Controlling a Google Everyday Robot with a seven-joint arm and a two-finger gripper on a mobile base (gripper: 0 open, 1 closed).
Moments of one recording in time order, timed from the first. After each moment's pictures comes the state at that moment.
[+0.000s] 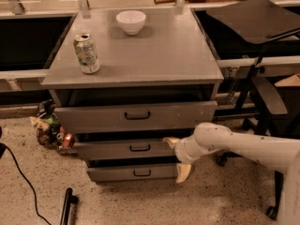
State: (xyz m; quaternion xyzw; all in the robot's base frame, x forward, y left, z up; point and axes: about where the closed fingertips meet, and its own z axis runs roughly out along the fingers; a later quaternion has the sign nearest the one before) arm 0.567 -0.097 0.461 -0.79 0.55 0.07 0.26
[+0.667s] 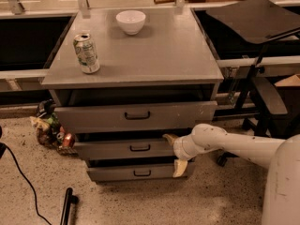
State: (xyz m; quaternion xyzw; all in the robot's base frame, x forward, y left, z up) arm 0.606 -0.093 0.433 -0.77 0.56 0.05 0.28
